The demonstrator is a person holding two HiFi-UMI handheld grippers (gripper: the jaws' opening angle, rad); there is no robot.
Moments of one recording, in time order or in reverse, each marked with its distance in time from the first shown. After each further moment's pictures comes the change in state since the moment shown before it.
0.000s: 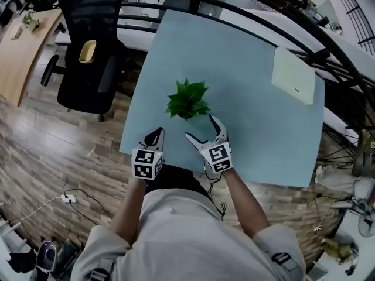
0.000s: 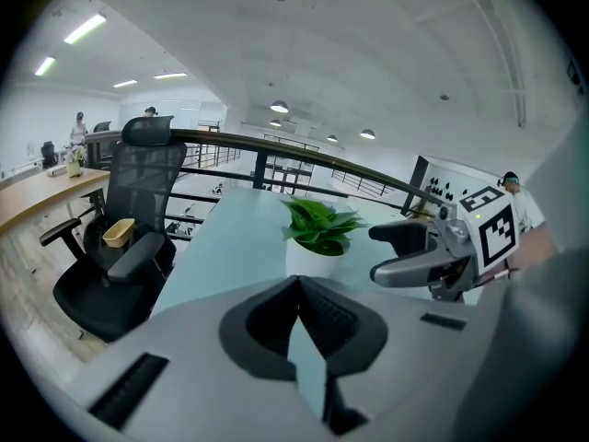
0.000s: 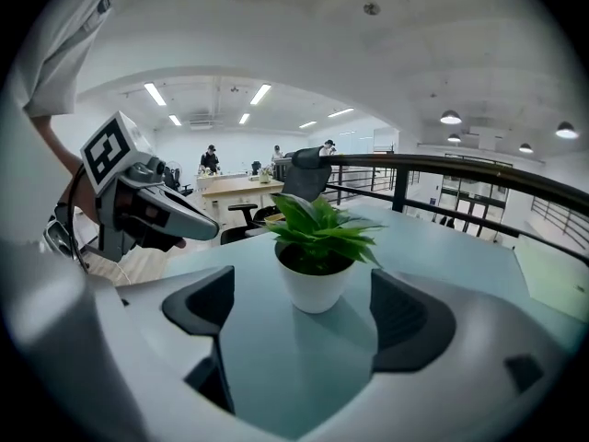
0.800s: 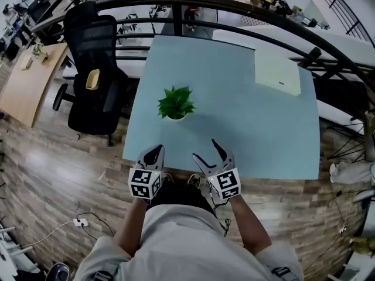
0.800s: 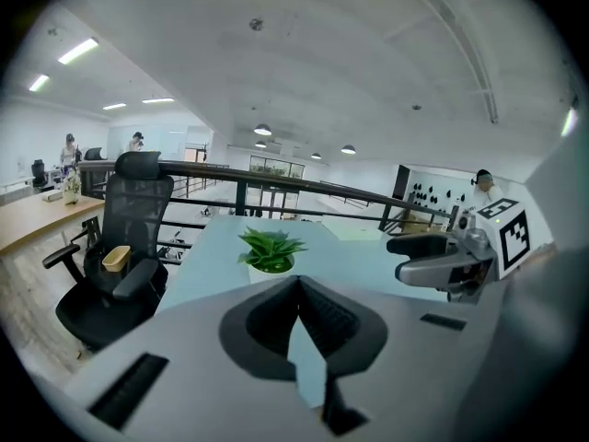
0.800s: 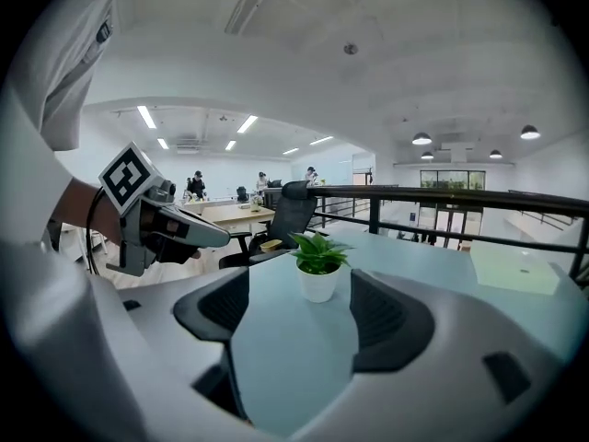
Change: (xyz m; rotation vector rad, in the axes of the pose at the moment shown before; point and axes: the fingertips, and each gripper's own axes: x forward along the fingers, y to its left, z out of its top) left arm -0.085 -0.077 0.017 0.086 -0.122 -0.046; right arm -0.149 0.040 0.019 0.068 -0.170 -0.107
